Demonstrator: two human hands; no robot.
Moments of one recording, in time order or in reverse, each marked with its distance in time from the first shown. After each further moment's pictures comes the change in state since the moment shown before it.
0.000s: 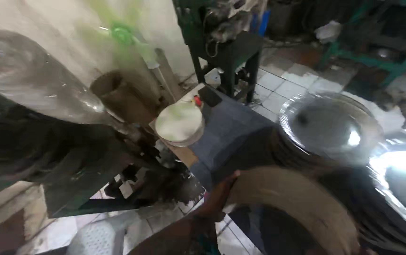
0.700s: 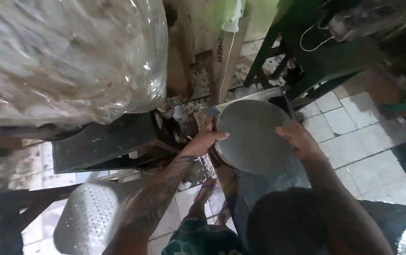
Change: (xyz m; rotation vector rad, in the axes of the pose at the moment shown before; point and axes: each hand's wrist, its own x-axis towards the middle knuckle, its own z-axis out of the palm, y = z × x) left_hand 0.131 0.157 -0.317 0.019 0.341 0.138; right_hand 0.350 -0.010 0.418 0.638 -0.911 0.869
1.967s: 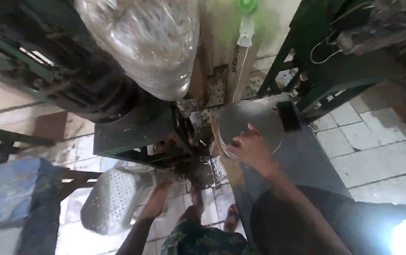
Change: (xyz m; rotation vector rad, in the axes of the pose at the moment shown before) left_hand -0.251 -0.123 -0.069 0.322 0.597 -0.271; right_hand -0.080 0.017 0.126 -1.247 -0.231 -0.657
